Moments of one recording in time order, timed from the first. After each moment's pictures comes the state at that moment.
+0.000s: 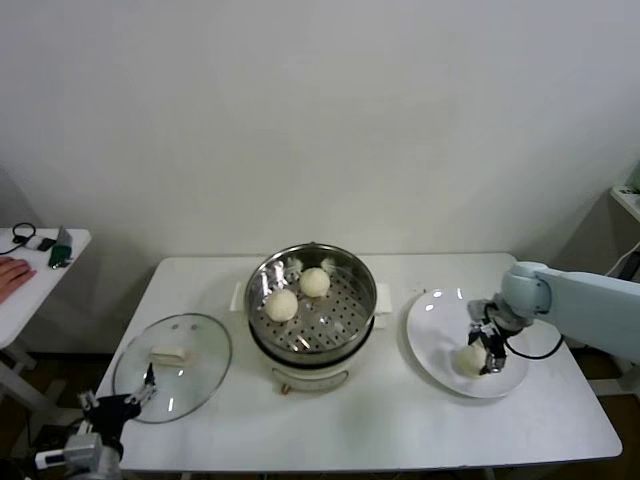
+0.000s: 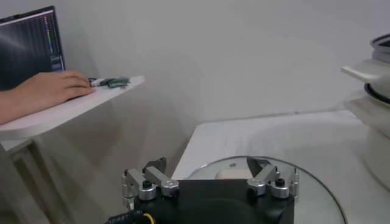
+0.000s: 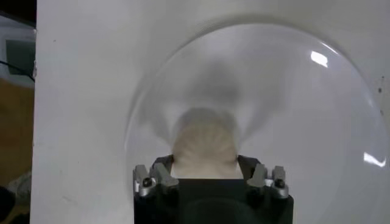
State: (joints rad) left arm 1.63 -1.45 -0.85 -1.98 -0.09 0.18 -0.01; right arm 0.39 0.66 -1.54 1.29 0.29 -0.25 -0.91
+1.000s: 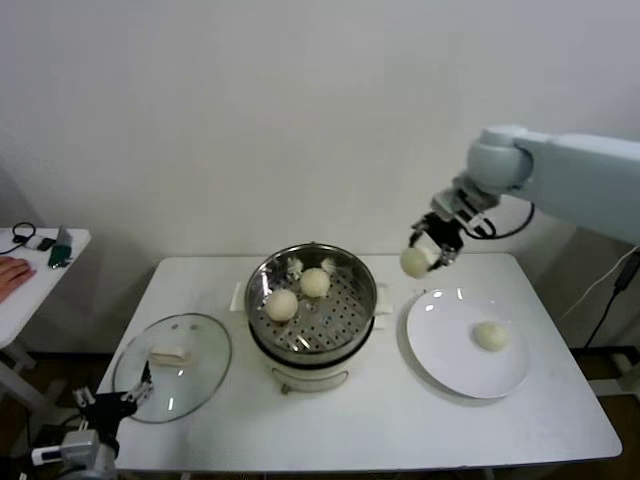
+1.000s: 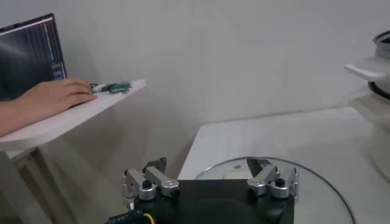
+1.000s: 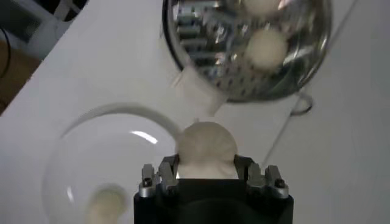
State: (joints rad) left arm 1.63 -1.43 -0.86 -2.00 -0.07 0.20 -0.01; right arm 0.99 0.91 -1.59 1.48 0.35 0.10 -1.05
